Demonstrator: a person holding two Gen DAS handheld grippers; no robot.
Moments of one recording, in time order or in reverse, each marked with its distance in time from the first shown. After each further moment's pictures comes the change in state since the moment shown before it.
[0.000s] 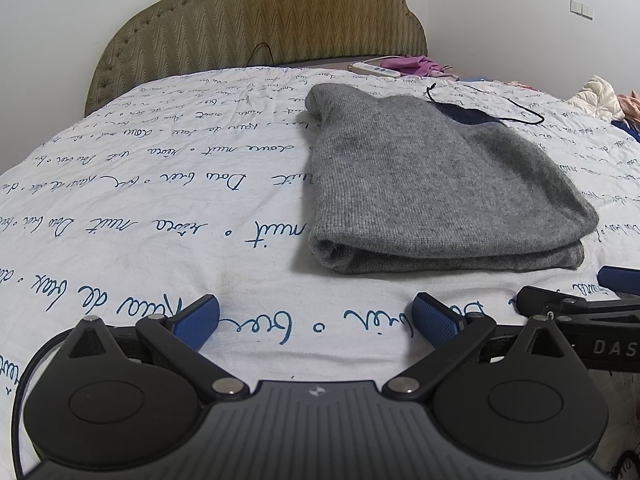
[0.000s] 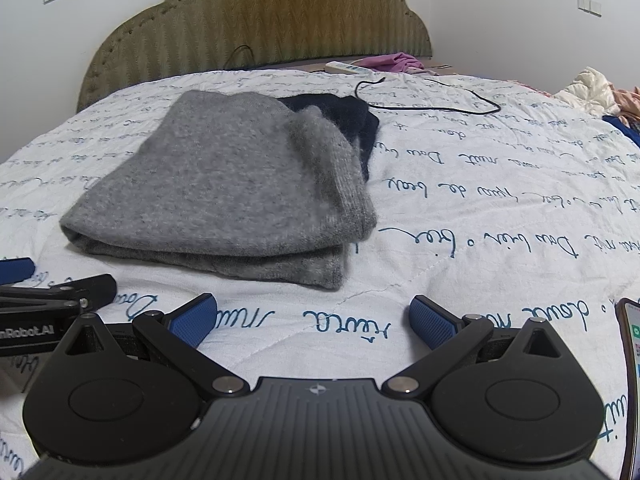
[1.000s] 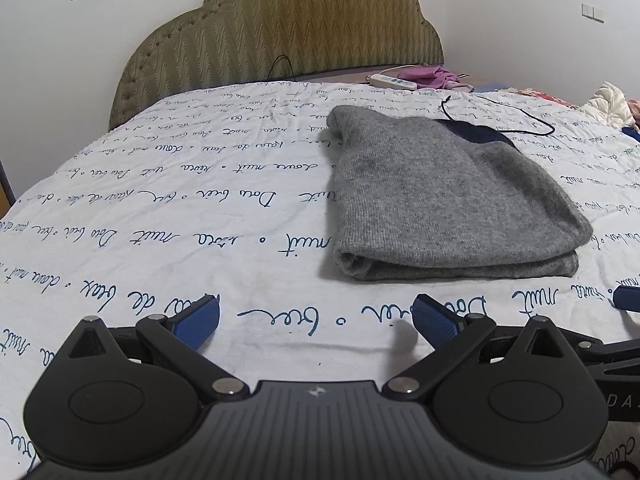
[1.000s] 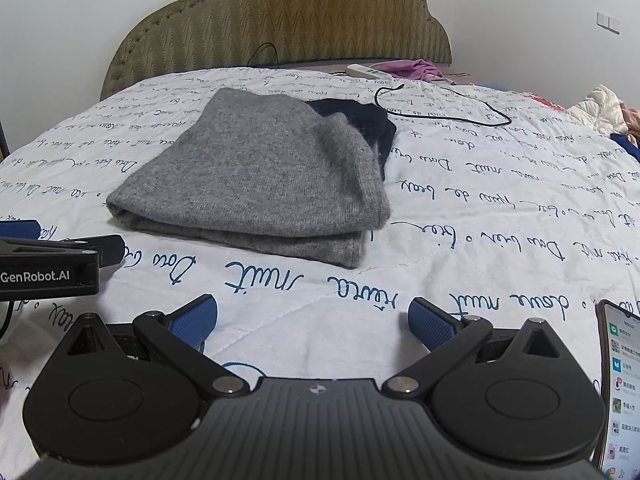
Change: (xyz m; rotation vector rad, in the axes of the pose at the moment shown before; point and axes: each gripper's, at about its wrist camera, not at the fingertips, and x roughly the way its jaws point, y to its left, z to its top) left arm -0.035 -0.001 0.005 0.004 -0.020 0.073; right arm -0.034 0.012 -0.007 -0.059 0.010 0.019
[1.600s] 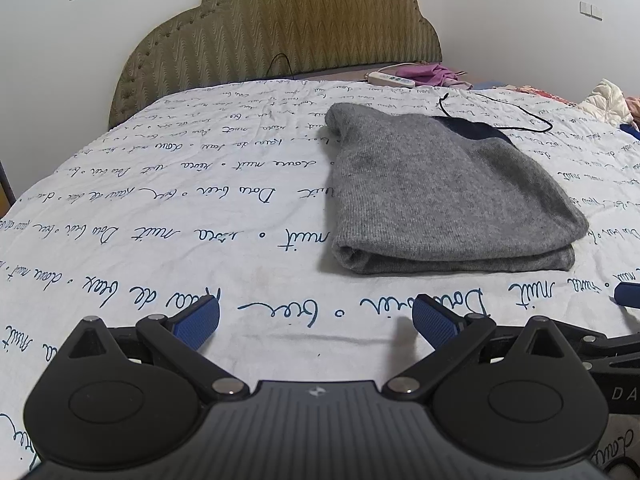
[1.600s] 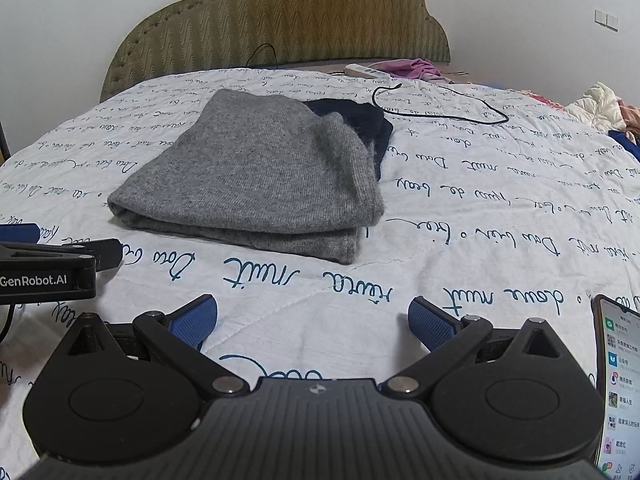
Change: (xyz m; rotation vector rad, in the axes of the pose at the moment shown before) left arm -0.003 -0.001 -0.002 0.007 0.009 -0.003; right arm -0.005 -0.002 -0.003 0.005 0.001 0.002
